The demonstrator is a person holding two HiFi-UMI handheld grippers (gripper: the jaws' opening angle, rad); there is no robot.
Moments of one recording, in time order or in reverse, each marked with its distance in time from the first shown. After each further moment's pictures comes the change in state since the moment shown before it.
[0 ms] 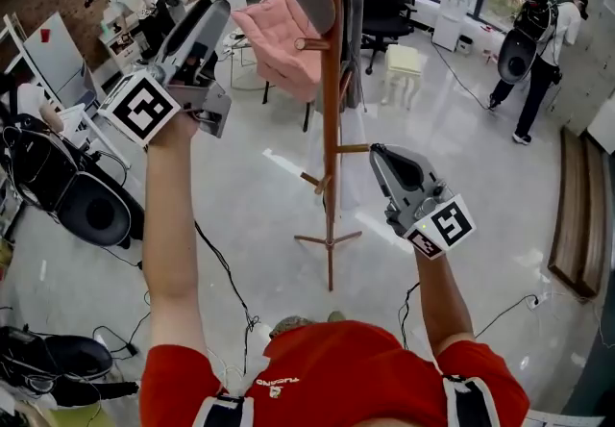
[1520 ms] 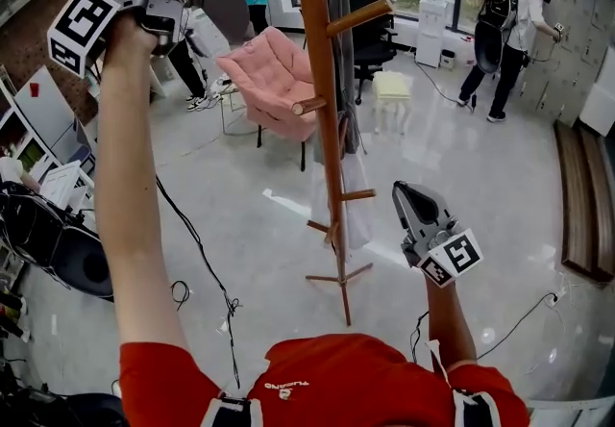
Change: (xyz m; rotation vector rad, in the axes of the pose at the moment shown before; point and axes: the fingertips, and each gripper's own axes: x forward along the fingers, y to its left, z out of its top) left arm 0.107 0.120 0.152 -0.061 -0.209 0.169; right arm -0.019 -0.057 -0.046 0.019 0.031 -0.233
